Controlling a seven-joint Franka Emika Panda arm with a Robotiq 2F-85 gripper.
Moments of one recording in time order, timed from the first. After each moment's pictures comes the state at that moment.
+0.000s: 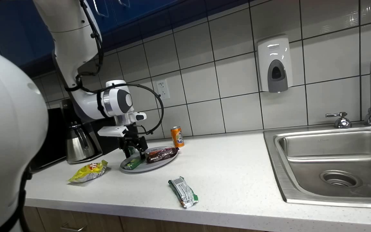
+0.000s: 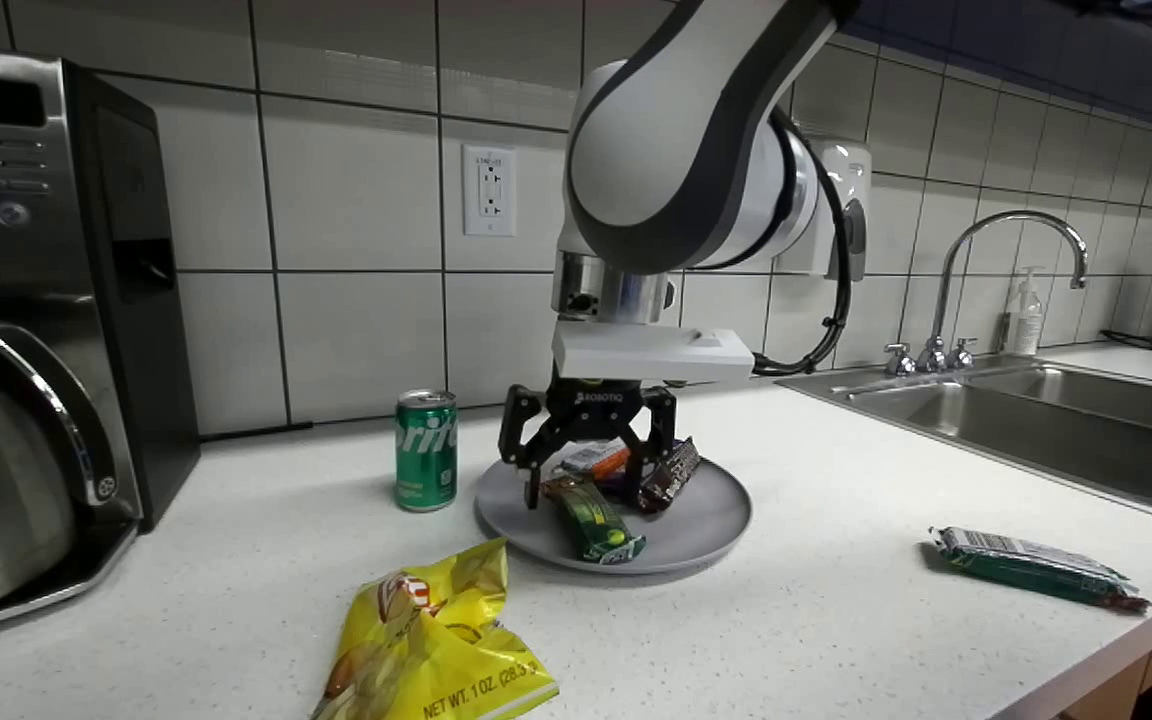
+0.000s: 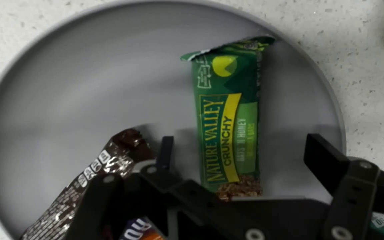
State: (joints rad) arm 0.27 0.42 0.12 -2.09 -0.06 2.60 0.52
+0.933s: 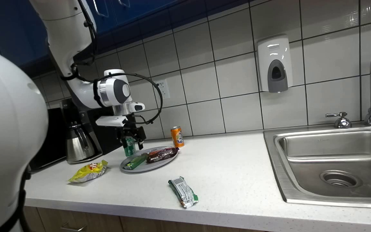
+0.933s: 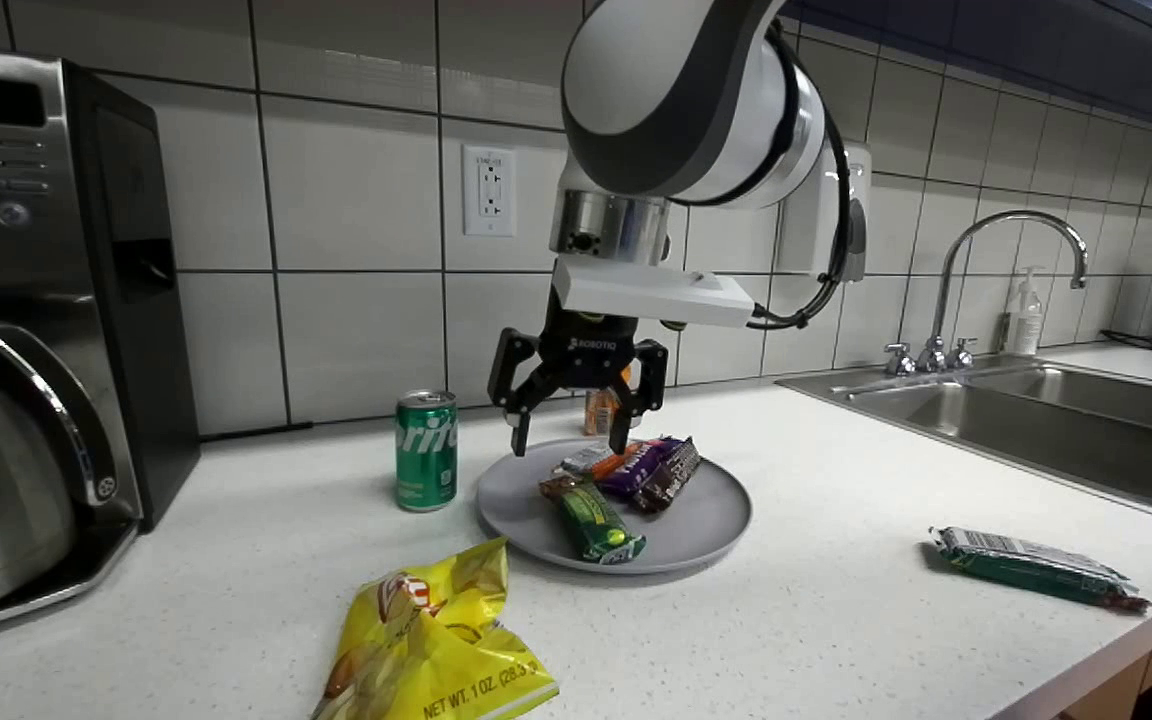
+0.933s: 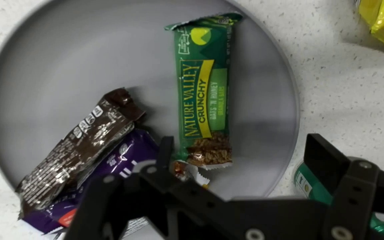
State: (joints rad) arm 0.27 0.34 0.12 -2.09 0.00 2.57 0.41
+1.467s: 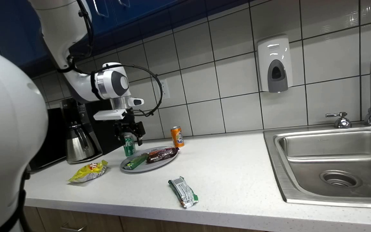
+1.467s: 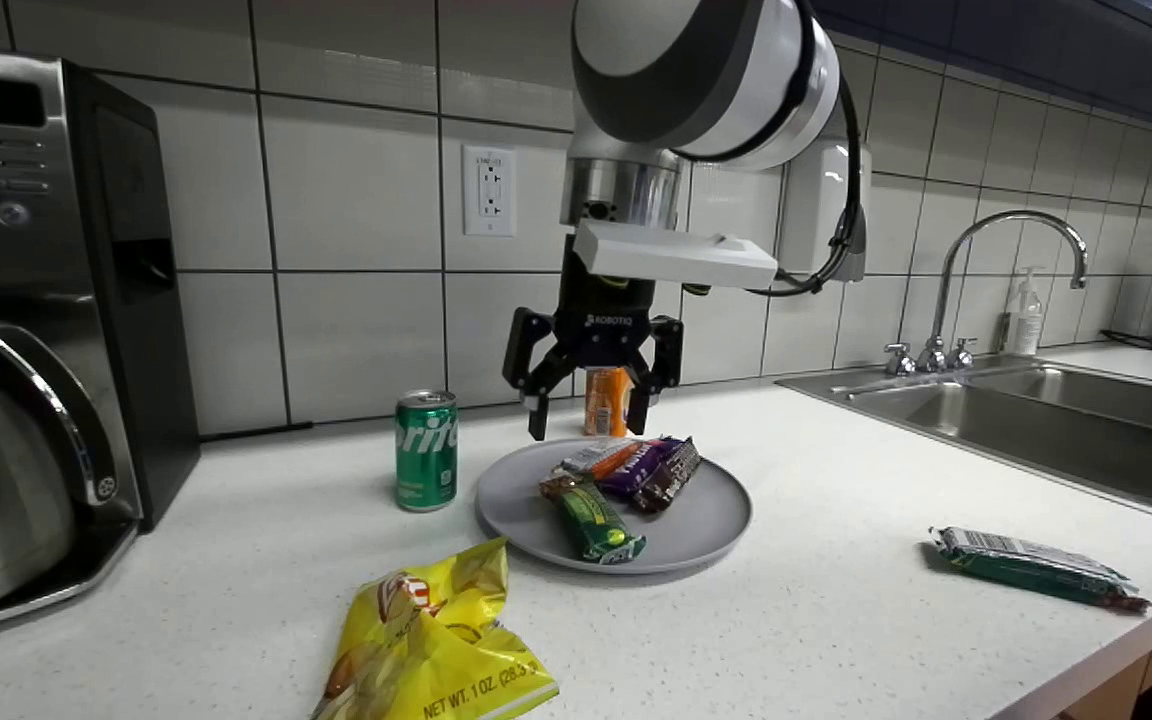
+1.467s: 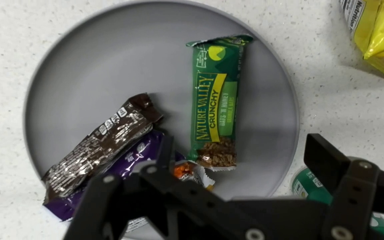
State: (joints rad) arm 0.27 0.28 0.12 -2.09 0.00 2.47 0.36
